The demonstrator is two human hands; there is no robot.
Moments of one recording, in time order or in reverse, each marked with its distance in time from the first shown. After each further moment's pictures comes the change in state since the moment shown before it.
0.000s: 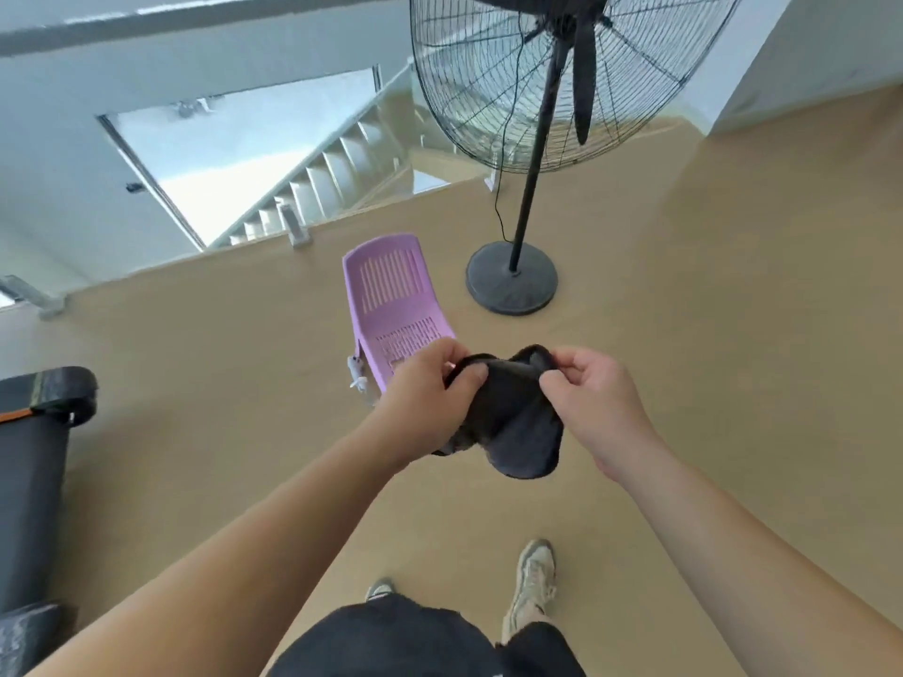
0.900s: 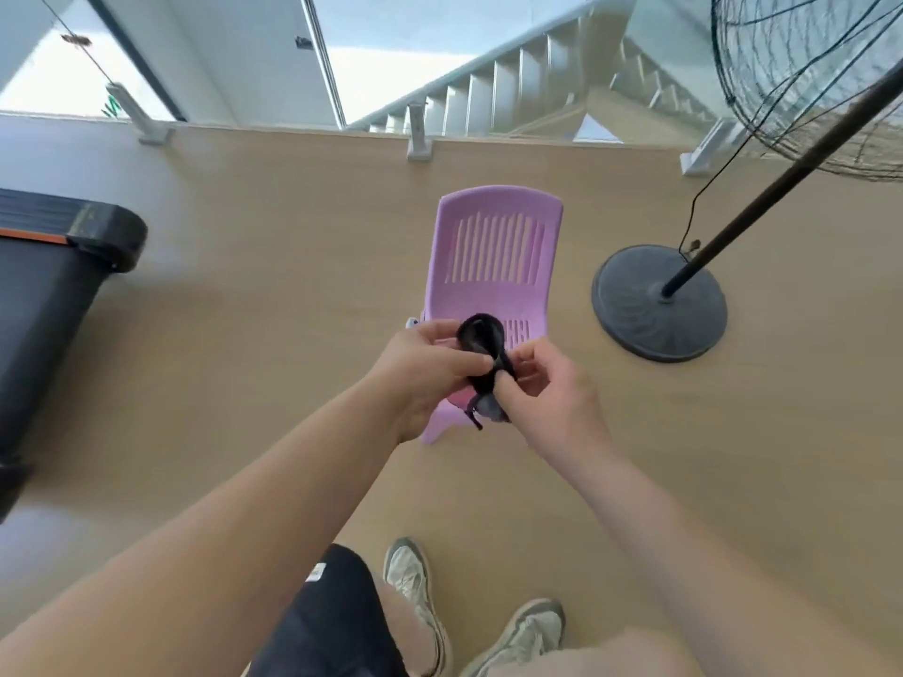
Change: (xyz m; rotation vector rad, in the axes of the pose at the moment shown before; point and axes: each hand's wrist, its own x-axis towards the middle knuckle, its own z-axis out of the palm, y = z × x) left_hand 0.304 -0.210 0.009 -0.858 0.322 -0.538; right_hand 0.332 0.102 0.200 -0.256 -0.494 -0.232
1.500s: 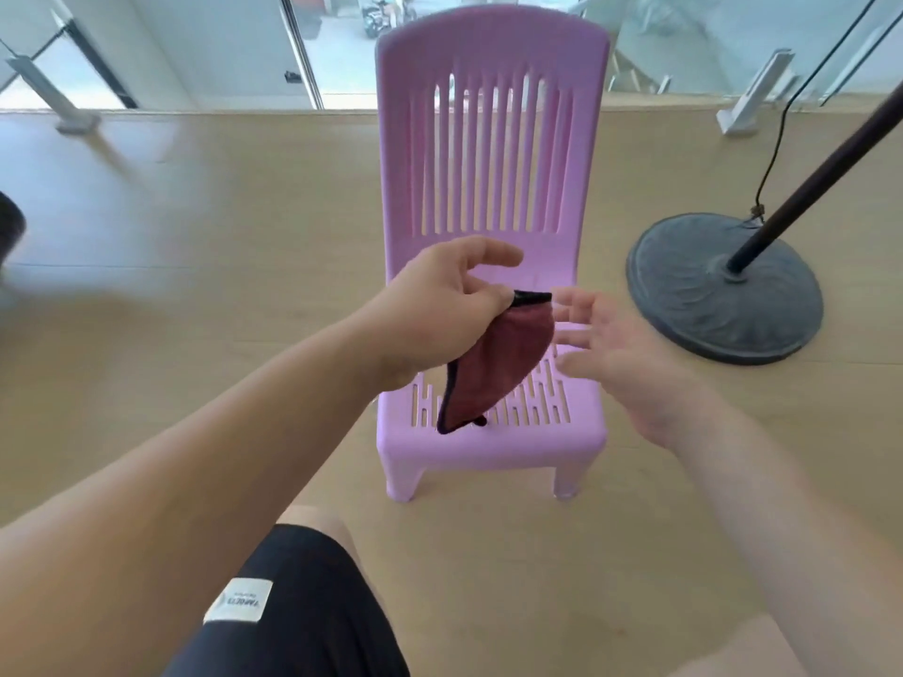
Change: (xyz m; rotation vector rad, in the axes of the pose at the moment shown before) left_hand 0.252 -0.123 0.023 0.612 -0.167 0.515; right_hand 0.213 0.285 0.006 0.229 -0.188 -0.074
